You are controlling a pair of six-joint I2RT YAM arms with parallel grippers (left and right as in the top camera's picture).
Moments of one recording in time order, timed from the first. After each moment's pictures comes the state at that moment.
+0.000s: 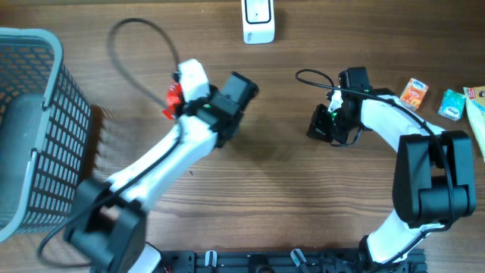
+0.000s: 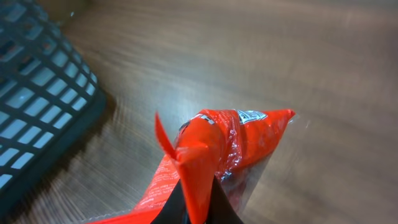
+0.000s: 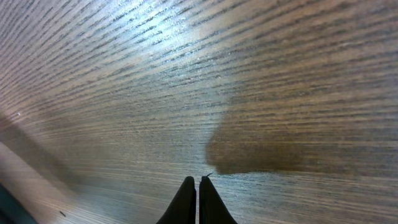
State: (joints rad) left arm -0.60 1.67 1.20 -0.72 -0.96 -0.87; right arm 0.08 1.87 1.06 -0.65 -0.45 0.49
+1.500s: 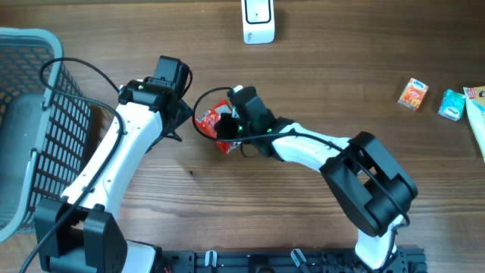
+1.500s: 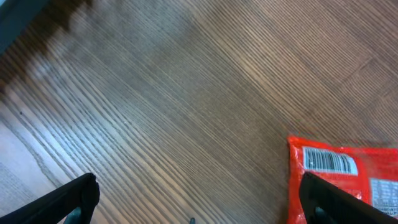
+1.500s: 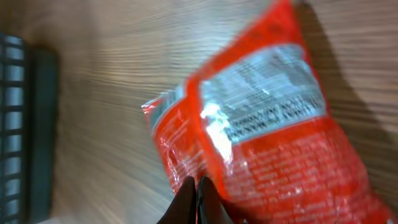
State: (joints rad) left arm -0.25 1.59 1.24 -1.07 -0.34 -0.99; right arm 0.70 1.98 1.08 0.08 -0.28 0.79
